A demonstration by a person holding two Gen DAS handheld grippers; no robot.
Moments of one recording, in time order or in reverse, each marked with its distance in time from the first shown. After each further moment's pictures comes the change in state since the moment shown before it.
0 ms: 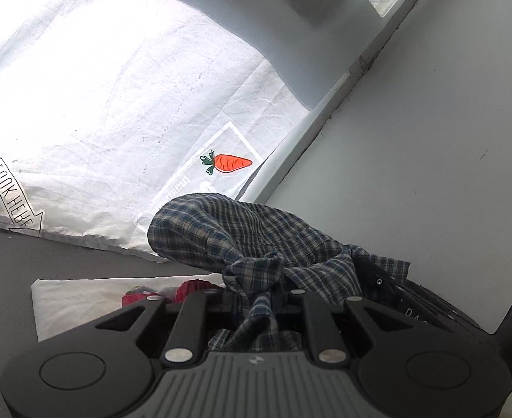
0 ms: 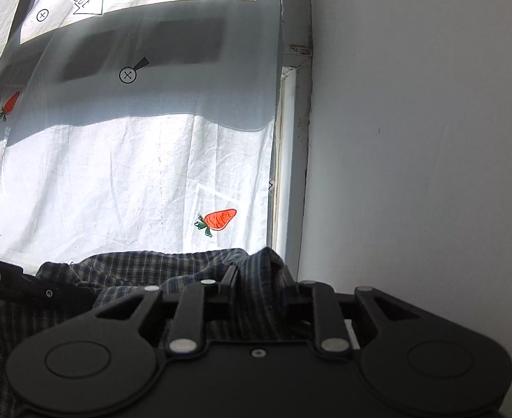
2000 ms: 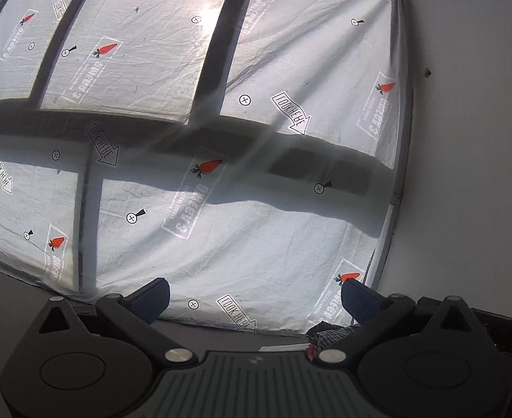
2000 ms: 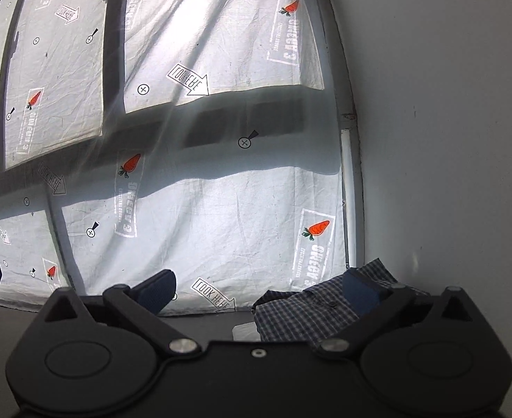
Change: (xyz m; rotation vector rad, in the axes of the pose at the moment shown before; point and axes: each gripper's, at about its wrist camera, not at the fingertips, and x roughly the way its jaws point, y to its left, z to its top) left arm -0.407 -0.070 -0.116 0.215 -0.512 0.500; right arm -0.261 0.135 0.014 0.156 -0.042 0.115
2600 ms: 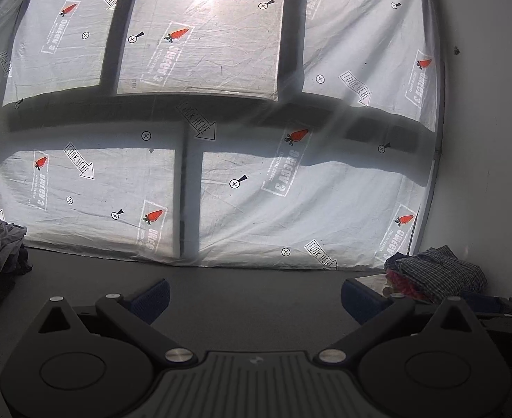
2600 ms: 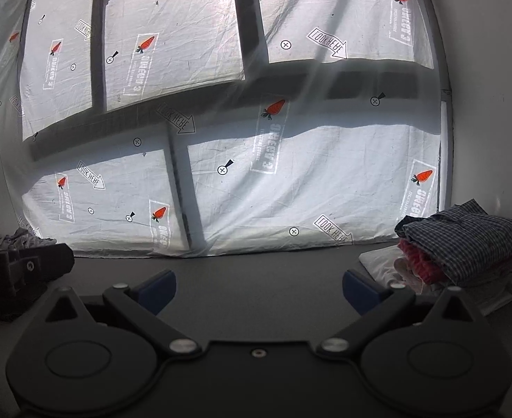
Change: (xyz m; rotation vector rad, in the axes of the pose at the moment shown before) left arm -0.133 0.220 0.016 0.094 0.174 0.047; right arm -0.118 0.269 -0.071 -0.041 0.109 0.108
